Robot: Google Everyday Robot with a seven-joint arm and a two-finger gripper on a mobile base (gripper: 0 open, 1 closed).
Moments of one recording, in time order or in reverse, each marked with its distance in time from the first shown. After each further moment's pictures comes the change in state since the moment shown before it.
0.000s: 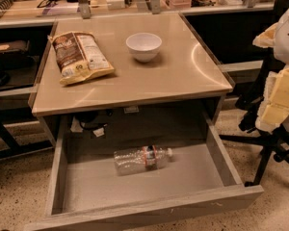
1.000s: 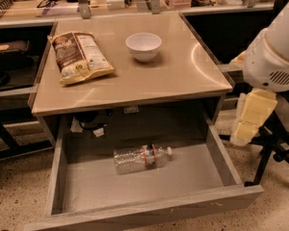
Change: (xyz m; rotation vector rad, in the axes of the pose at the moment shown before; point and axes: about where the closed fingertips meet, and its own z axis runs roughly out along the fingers) arm -0.017 0.014 0.056 -0.071 -0.020 -0.021
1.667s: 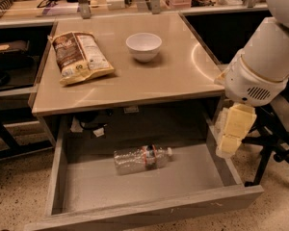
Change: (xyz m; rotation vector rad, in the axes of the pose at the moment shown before) arm -0.011 0.020 0.037 -0.090 0.002 0.002
